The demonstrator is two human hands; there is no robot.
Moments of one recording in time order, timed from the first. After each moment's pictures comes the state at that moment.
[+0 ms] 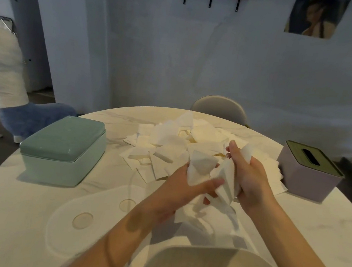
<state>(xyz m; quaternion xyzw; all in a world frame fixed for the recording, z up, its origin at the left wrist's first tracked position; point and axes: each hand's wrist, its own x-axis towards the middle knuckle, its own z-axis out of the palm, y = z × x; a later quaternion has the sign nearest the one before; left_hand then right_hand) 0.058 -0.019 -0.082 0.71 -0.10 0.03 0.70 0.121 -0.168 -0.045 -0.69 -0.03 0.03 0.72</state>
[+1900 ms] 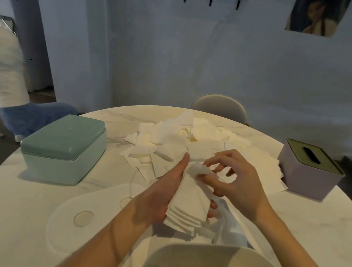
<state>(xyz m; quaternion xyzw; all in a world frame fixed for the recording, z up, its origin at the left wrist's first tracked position) 0.075 0.000 -0.103 0.43 -0.03 -0.22 0.87 0.120 -0.177 -0.066 -0.84 -0.32 -0.14 0.41</state>
